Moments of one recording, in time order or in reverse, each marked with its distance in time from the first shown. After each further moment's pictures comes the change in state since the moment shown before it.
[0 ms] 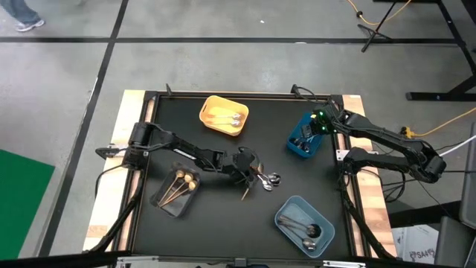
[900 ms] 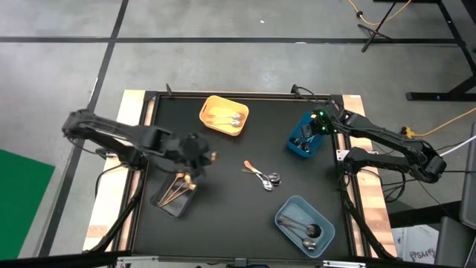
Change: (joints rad) left arm -0.108 -0.766 0.005 -0.994 -0.040 0.206; right arm 0.000 0.000 0.000 0.000 0.000 0.000
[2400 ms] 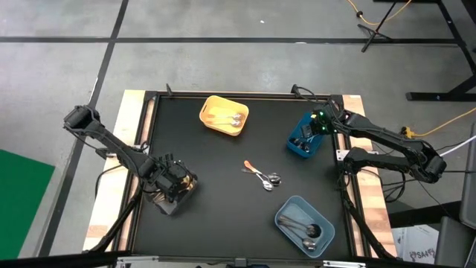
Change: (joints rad) left arm -0.354 -0.055 -0.496 -0.081 -0.108 -0.235; right arm 0.000 0.000 0.000 0.000 0.000 0.000
